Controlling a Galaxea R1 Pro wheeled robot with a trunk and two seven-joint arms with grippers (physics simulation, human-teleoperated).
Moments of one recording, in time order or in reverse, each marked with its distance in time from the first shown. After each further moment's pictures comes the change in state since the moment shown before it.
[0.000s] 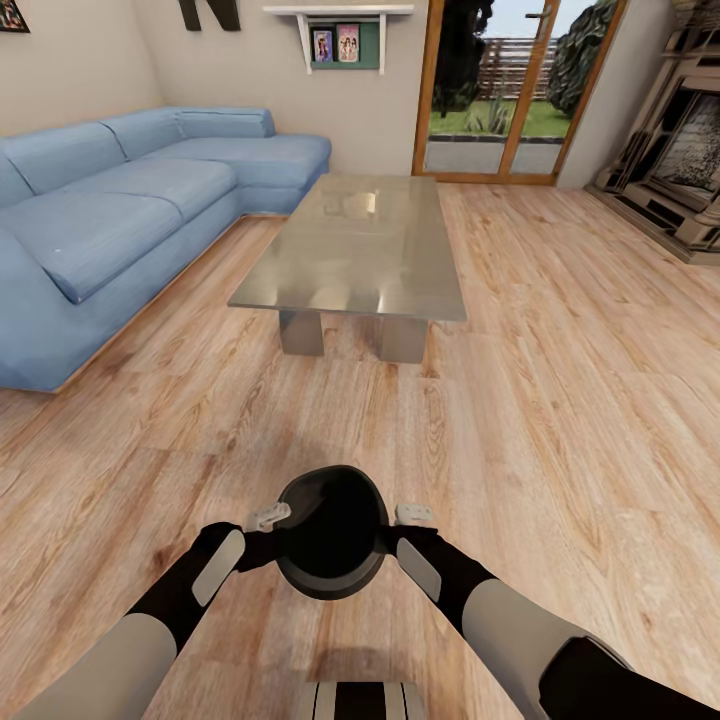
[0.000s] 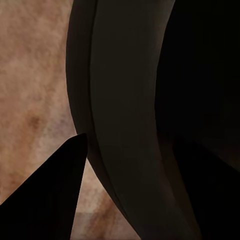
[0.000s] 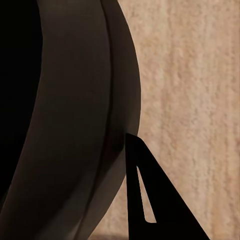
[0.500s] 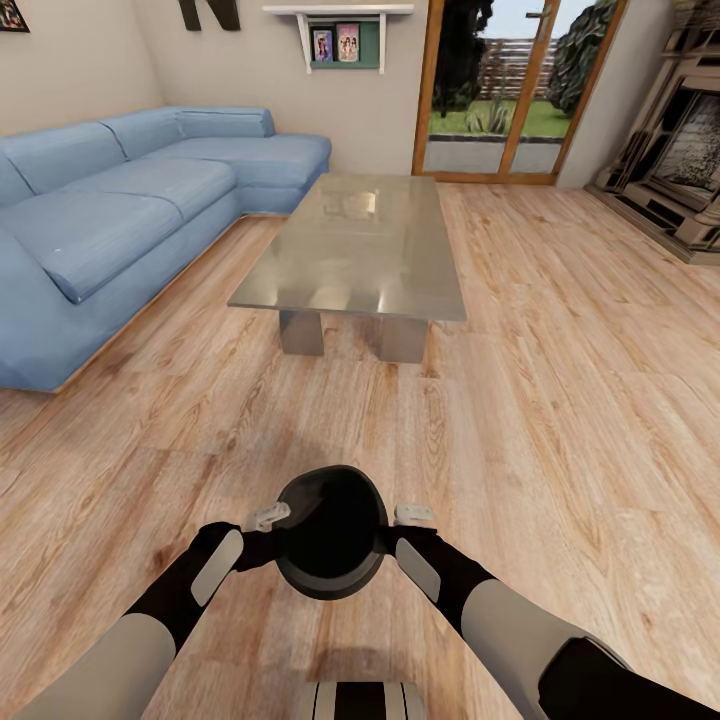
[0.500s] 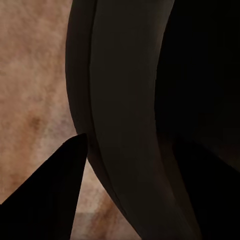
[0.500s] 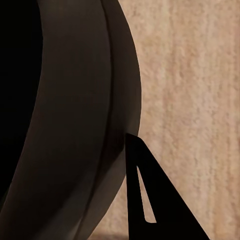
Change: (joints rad) left arm 0.001 0.002 0.015 0.000 -0.024 0.008 -0.021; right arm 0.002 0.003 -0.002 -0.001 0.001 0.000 -0.002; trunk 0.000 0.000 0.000
